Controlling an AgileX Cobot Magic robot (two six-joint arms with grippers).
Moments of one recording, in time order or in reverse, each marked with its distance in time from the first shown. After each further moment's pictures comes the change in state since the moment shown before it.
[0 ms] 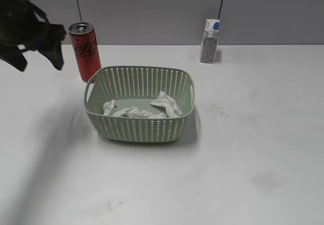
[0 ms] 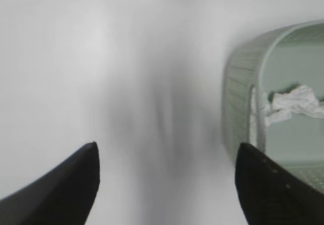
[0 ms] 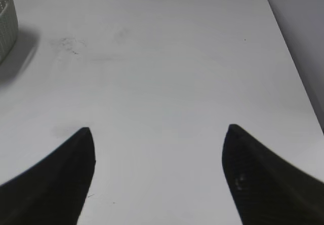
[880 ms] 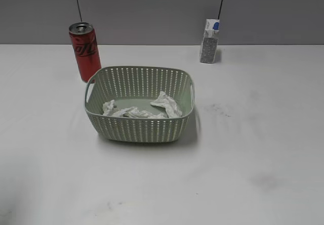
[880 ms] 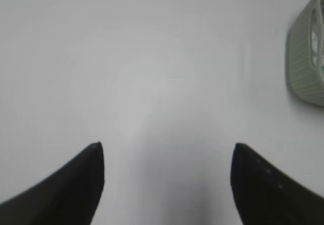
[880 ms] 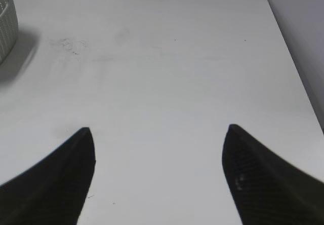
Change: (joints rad) left arm 0.156 -0.809 0.566 0.085 -0.062 0.040; right arm 0.000 0.000 0.000 0.000 -0.002 -0.001
